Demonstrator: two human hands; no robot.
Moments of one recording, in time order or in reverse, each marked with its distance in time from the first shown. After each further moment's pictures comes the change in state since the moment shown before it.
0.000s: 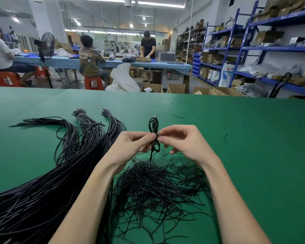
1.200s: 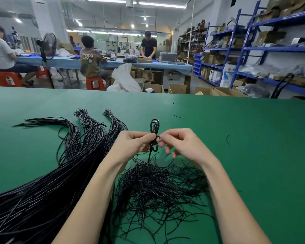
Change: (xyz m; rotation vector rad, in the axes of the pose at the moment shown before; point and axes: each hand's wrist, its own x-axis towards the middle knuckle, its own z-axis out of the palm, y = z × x) left_hand -0.001 0.009 0.003 0.031 0.126 -0.069; right_hand 0.002 0.000 0.010 0.001 -0.085 0.118
